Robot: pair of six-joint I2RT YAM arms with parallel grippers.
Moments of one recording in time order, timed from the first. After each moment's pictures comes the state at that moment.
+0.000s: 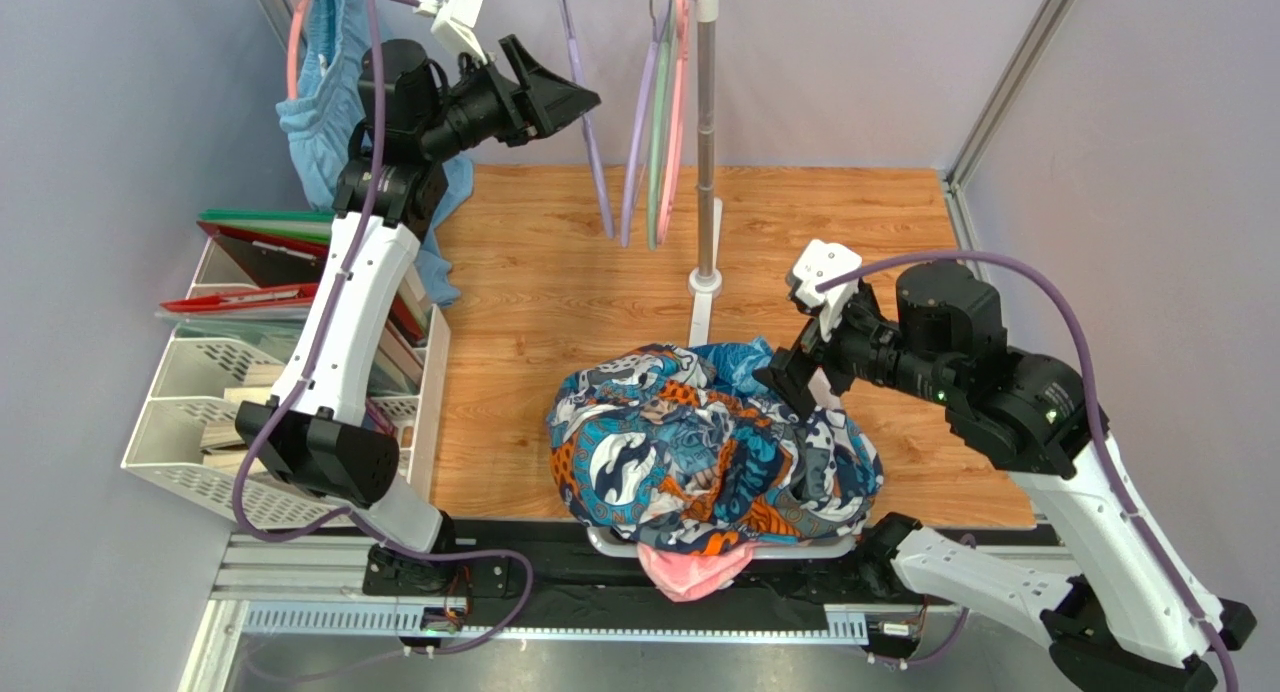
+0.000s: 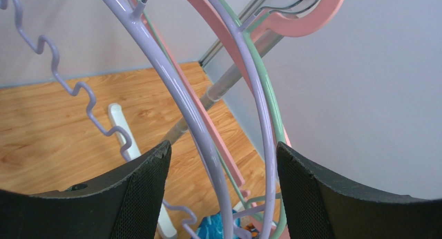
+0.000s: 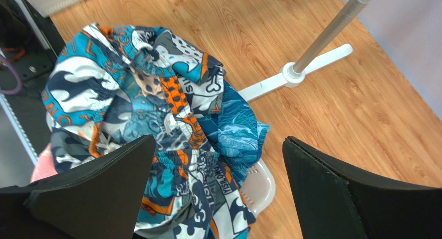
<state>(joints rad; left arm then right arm) -0.22 1.59 1.89 -0.32 0.60 -0.63 0.72 0.90 1.43 -0.97 -0.15 -0.27</state>
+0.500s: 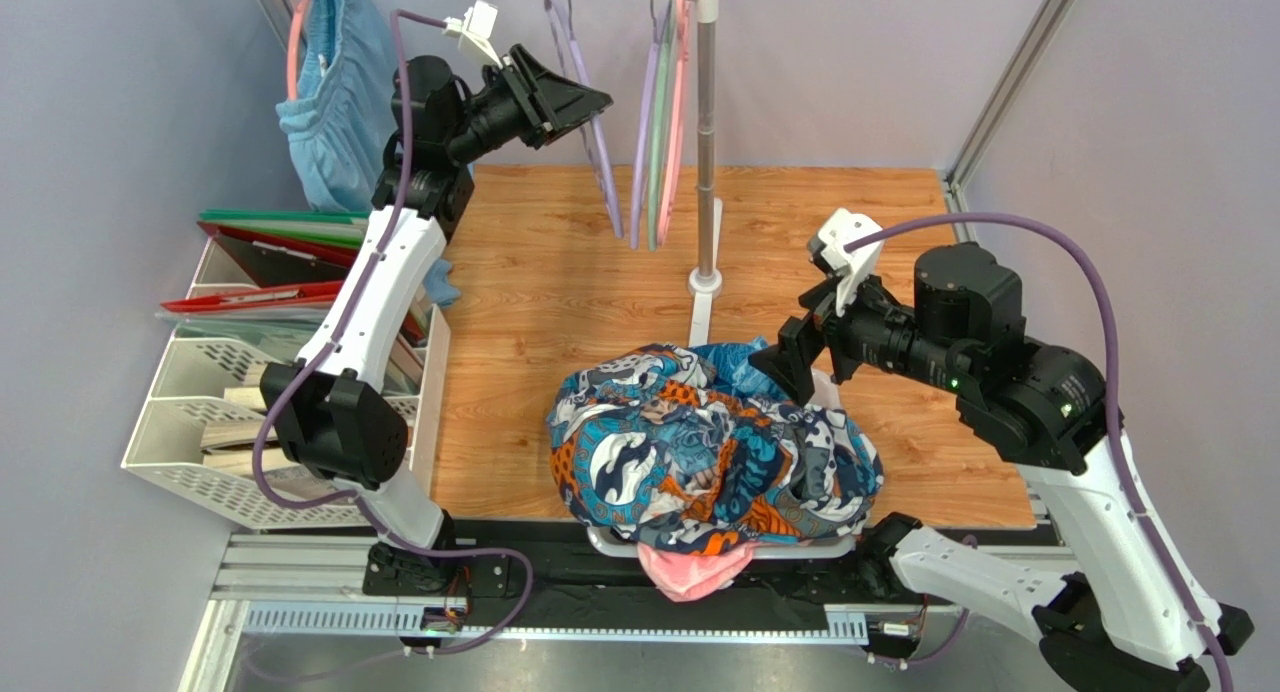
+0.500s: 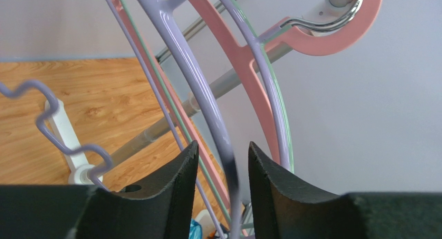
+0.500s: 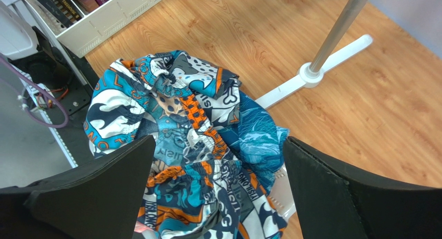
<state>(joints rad) -0.22 1.66 1.75 0.01 0.68 -0.92 0.66 0.95 1.52 -0.98 -0.21 -0.10</state>
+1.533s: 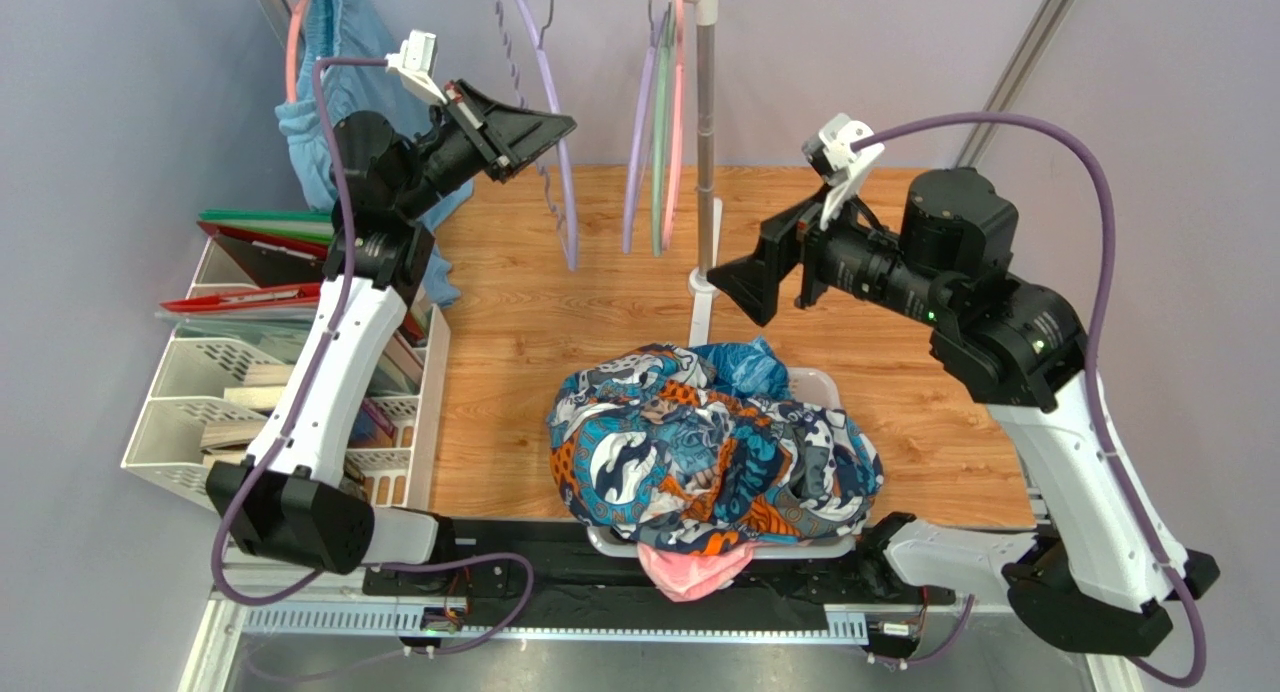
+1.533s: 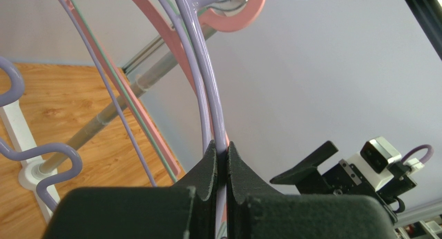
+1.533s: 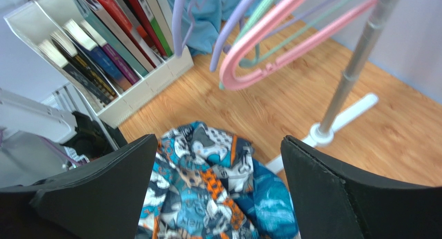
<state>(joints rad) -0.19 1.38 1.50 0.15 0.67 -1.10 0.65 1.13 1.75 -0.84 -0.23 0.08</state>
